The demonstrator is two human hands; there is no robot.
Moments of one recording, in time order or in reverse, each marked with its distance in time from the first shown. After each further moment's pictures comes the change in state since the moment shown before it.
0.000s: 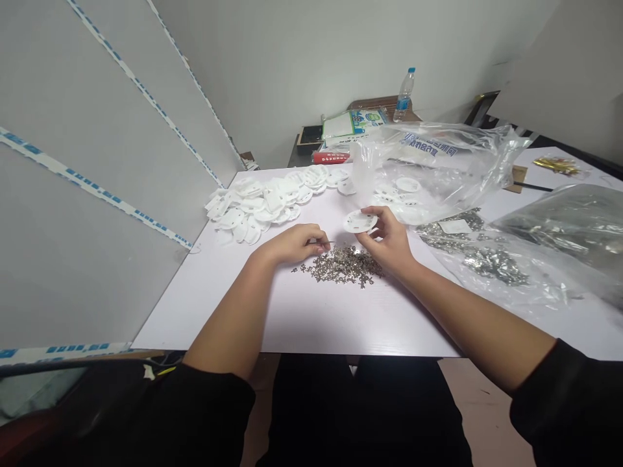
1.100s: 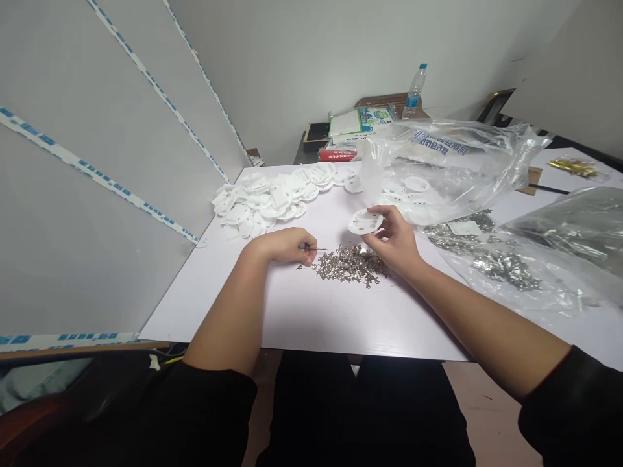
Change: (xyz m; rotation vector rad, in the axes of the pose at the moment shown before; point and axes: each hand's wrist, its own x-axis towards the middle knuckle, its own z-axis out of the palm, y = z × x) left_hand -0.017 0.000 -0.020 0.020 -0.230 -0.268; right_hand 0.000 0.000 -0.001 0.063 -0.033 0.007
